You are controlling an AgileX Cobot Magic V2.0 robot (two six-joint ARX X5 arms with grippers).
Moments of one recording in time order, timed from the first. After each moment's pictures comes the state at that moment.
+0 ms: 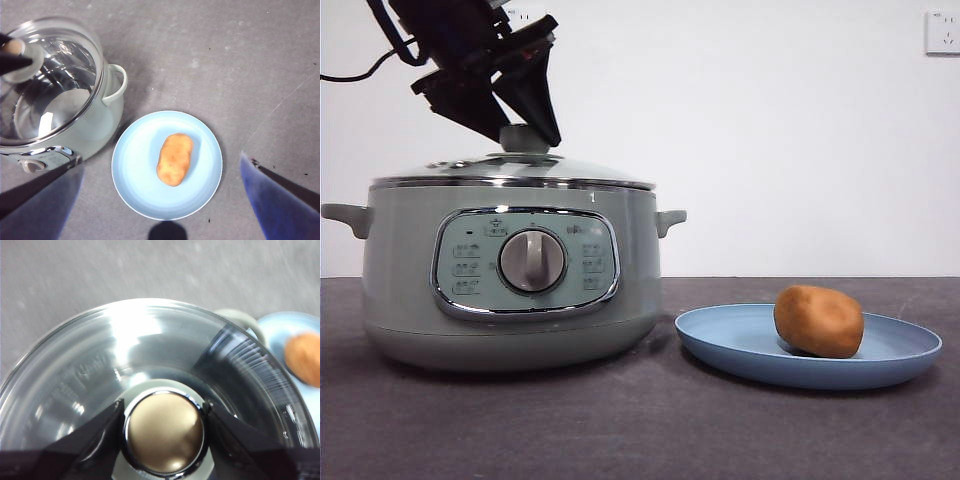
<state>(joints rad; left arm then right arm) -0.40 1.53 1.31 -0.55 0.16 0.10 0.43 1.03 1.35 -1.01 0.00 0.11</state>
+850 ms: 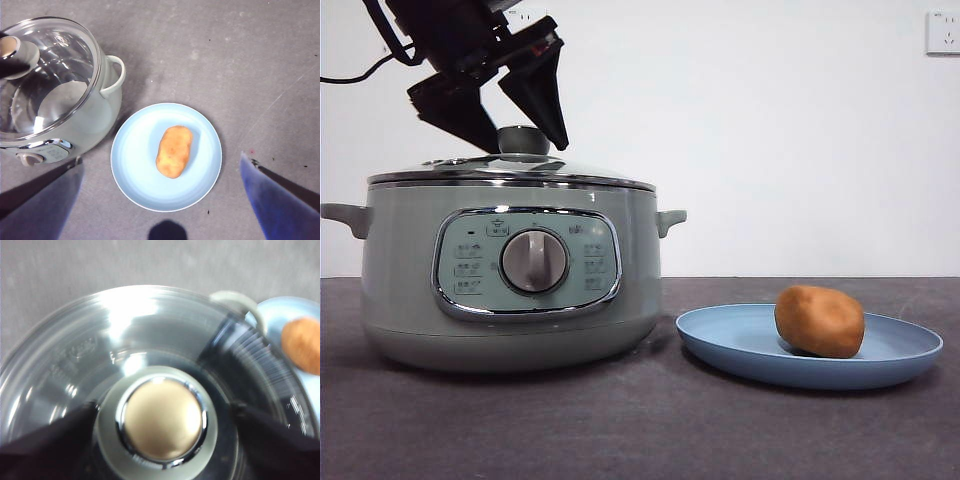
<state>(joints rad) -0.40 1.54 1.33 -0.61 0.16 0.08 0.43 1.03 1.35 -1.04 0.00 0.11</state>
